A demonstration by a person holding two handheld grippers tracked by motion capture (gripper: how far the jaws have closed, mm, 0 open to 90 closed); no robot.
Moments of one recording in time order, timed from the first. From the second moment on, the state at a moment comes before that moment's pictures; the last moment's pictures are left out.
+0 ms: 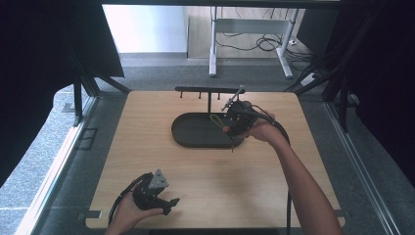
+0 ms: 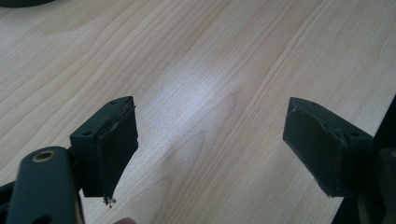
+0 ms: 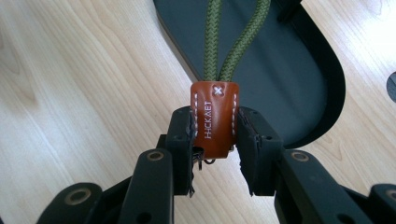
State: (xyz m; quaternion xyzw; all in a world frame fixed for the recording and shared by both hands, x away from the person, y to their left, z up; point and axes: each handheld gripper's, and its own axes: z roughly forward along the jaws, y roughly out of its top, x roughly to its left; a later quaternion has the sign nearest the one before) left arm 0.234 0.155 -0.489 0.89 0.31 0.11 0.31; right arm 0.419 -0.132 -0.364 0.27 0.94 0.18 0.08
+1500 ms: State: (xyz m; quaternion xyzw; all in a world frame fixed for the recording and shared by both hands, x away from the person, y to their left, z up) left arm 0.233 0.153 -0.489 0.90 0.30 0.10 0.31; right arm 0.479 -0.094 -0.394 0.30 0.94 0.16 0.10
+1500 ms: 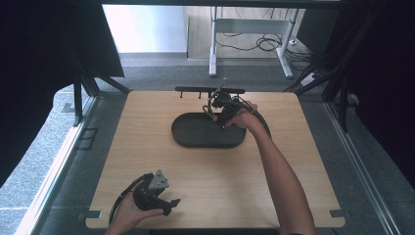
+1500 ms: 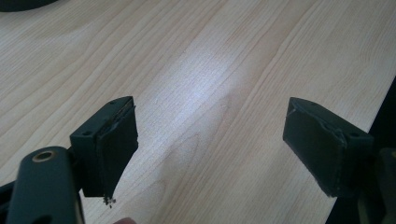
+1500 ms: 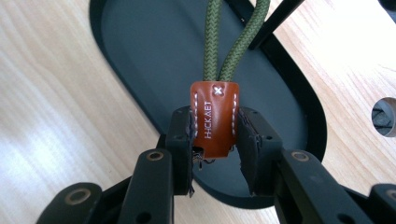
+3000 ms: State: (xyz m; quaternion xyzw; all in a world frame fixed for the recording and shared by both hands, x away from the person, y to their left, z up) left arm 0.233 0.150 -0.493 0.90 0.30 0.10 0.31; right arm 0.479 -0.099 -0.455 0.30 0.94 0.16 0.10
